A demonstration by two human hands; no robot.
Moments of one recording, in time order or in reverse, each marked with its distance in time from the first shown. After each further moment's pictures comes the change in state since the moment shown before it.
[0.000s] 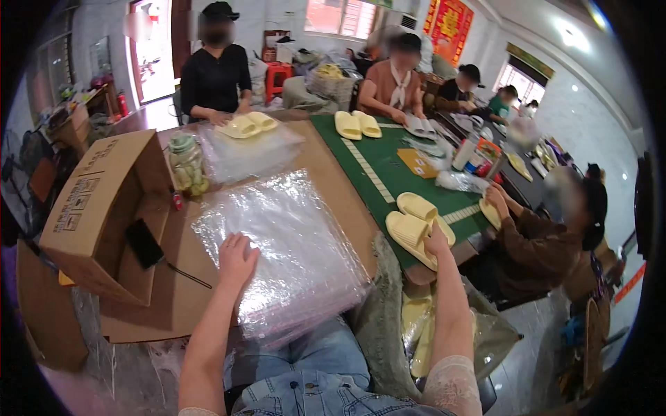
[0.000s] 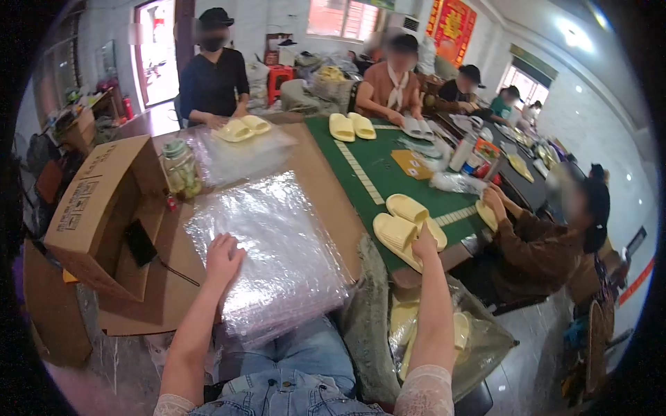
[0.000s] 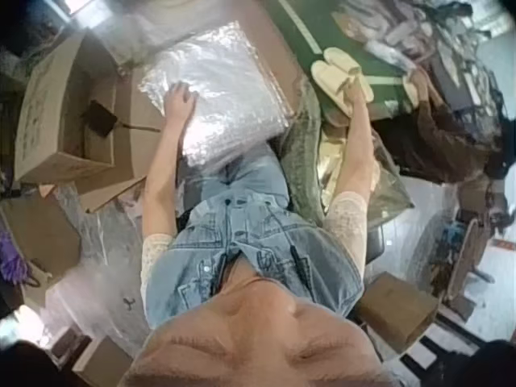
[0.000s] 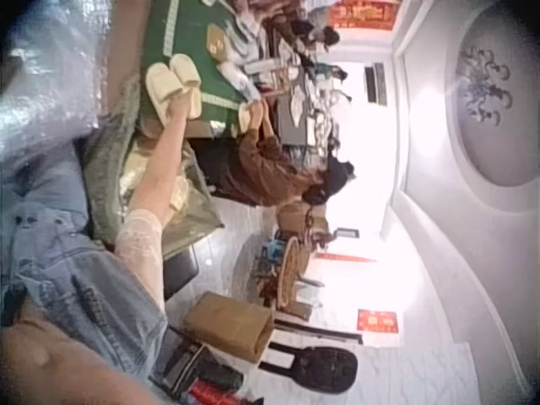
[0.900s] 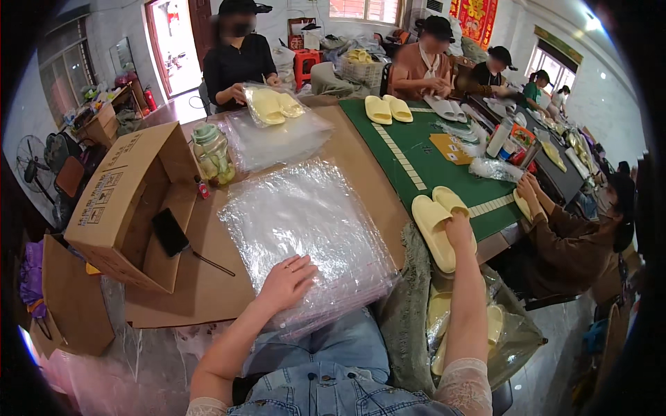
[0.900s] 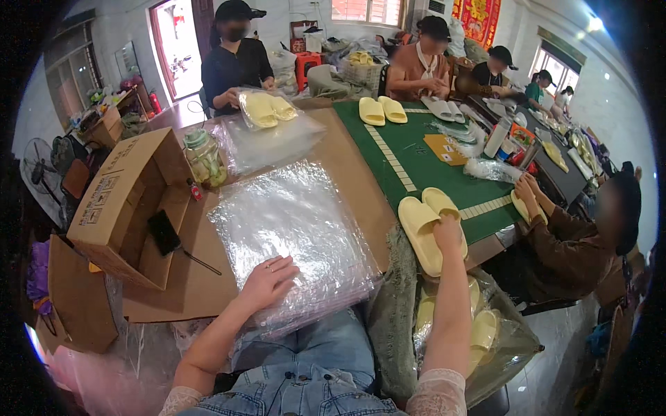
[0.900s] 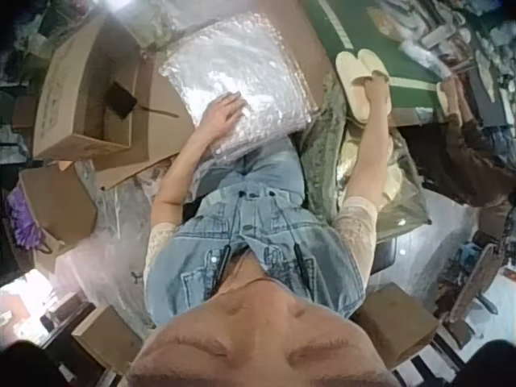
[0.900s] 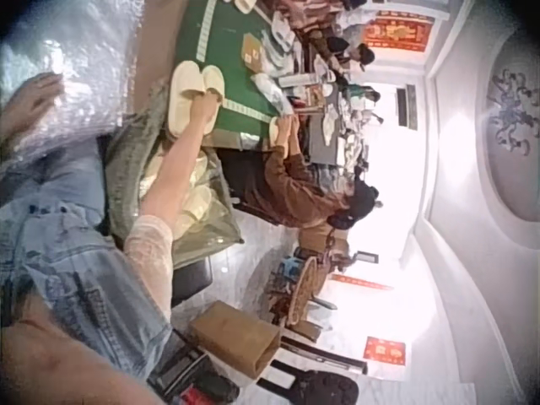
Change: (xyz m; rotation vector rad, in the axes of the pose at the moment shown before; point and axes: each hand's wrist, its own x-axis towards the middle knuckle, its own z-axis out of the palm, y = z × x) left_hand -0.057 0.071 -0.032 -0.074 -0.414 0.318; right_hand 0.008 -0.028 0.035 -0.073 0.016 -0.062
